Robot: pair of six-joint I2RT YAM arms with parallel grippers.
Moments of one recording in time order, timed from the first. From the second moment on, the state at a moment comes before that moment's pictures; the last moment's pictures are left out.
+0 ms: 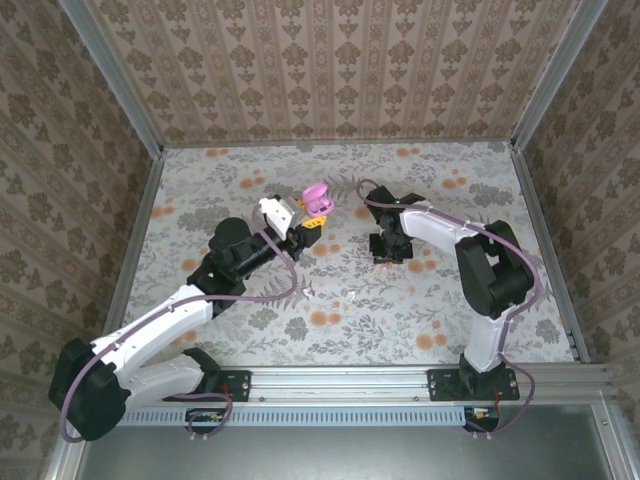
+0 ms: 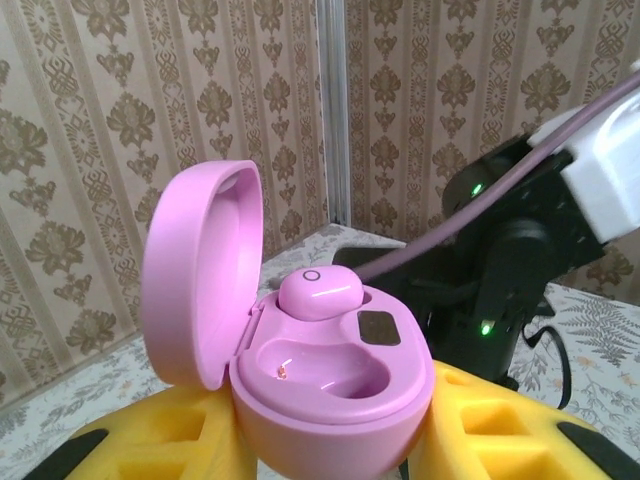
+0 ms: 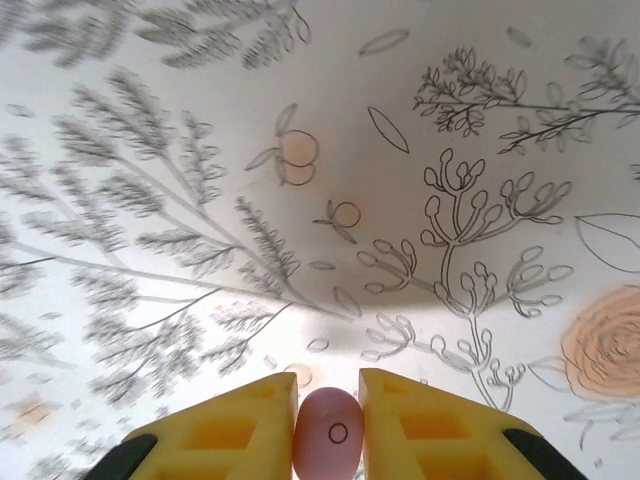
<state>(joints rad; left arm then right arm) -0.73 1.06 0.68 0.39 0.26 0.04 0.45 1.84 1.28 -0.88 -0.01 0.50</state>
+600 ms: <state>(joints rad) -0.73 1.24 0.71 0.46 0.28 -0.03 0.45 1.35 1.39 -0.84 -0.02 0.51</state>
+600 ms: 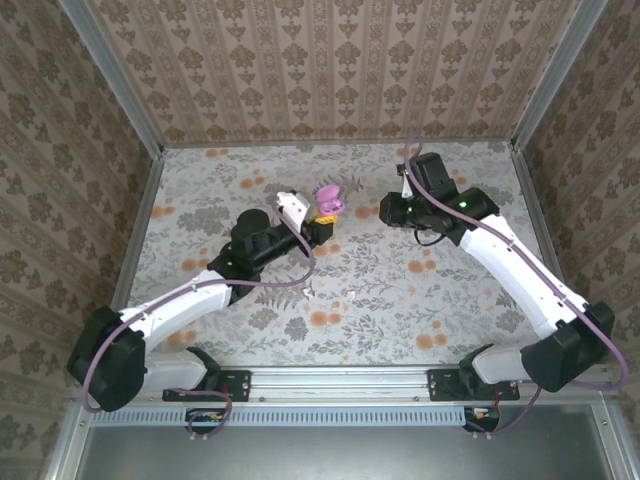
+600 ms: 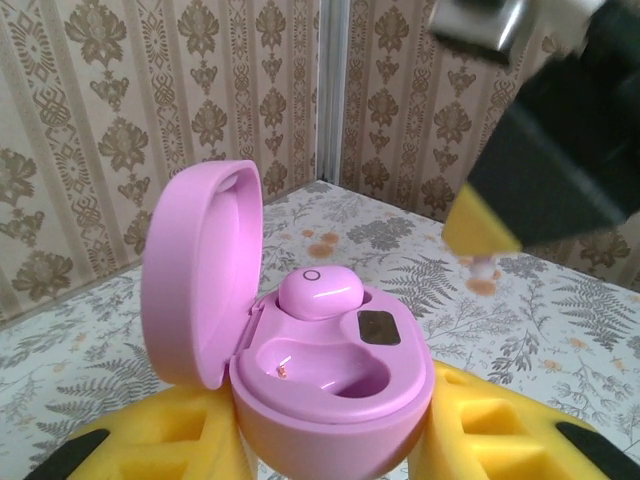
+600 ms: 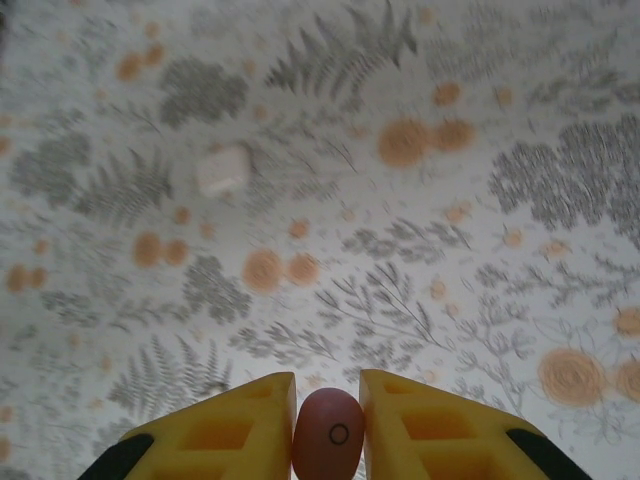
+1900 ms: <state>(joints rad) -0.77 1.33 0.74 0.54 0.29 -0.04 0.68 1.50 1.62 -0.82 -0.03 0.52</state>
